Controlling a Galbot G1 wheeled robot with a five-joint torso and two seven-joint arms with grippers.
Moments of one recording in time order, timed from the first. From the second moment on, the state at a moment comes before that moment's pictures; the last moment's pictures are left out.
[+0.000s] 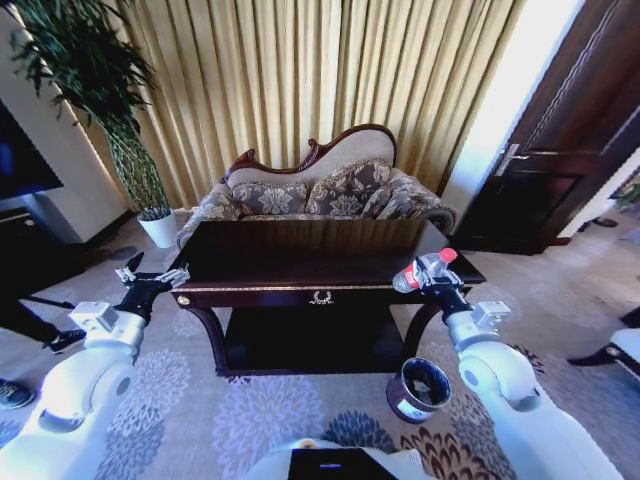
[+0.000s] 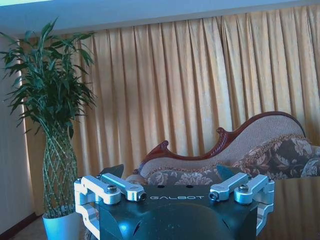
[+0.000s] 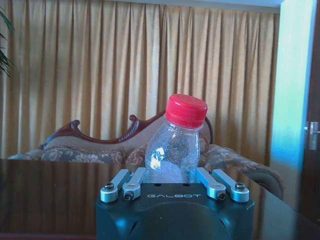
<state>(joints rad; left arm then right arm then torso) 1.50 -0.96 -0.87 -2.30 -0.60 0.31 -0.19 -1.47 0.99 0.67 2.22 0.56 -0.23 0.25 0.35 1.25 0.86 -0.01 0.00</state>
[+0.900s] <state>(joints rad) 1.55 -0.98 -0.94 -2.32 -0.64 0.28 -0.18 -1.26 1.09 0.61 1.24 0.37 0.00 0.25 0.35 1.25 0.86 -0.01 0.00</state>
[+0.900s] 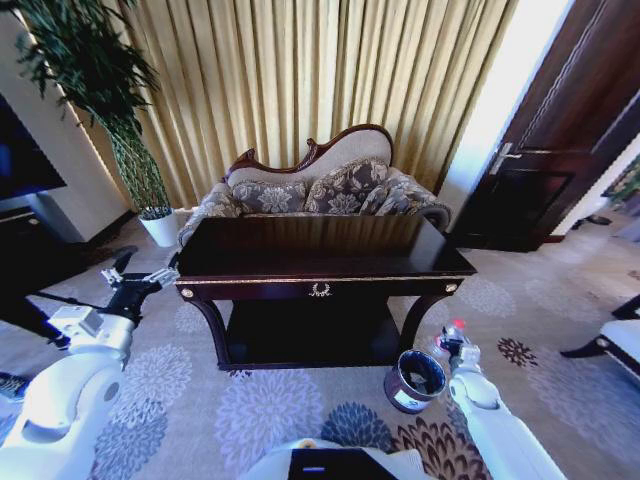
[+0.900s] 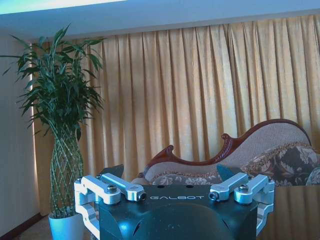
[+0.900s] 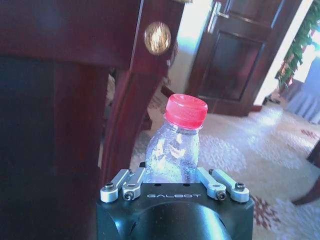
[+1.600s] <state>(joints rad) 1.54 -0.98 -0.94 -2.33 -0.64 0.27 -0.16 -1.21 1.13 0.59 1.18 0.32 0.03 0.22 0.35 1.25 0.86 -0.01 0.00</state>
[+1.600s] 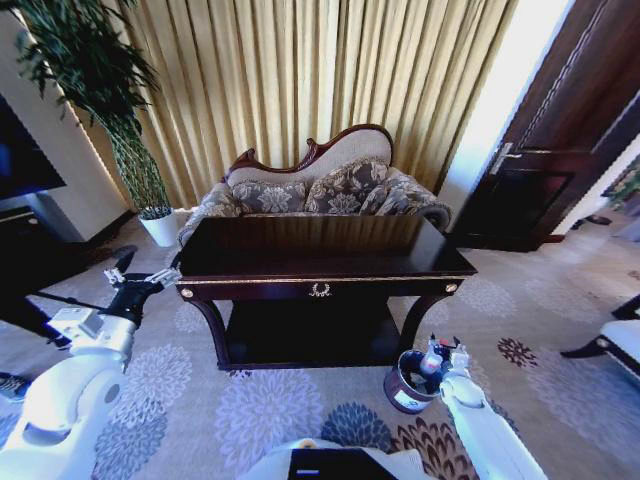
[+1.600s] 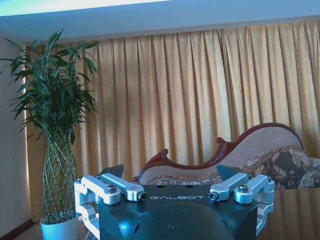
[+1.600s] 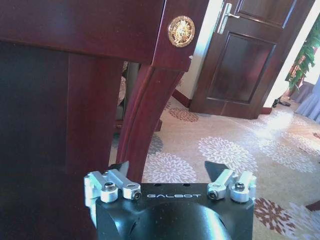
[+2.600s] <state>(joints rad) 1.53 -0.97 -0.94 -2.28 -0.64 0.25 -0.12 -1.46 1.10 0.64 1.74 0.44 -0.08 0.19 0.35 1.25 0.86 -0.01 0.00</state>
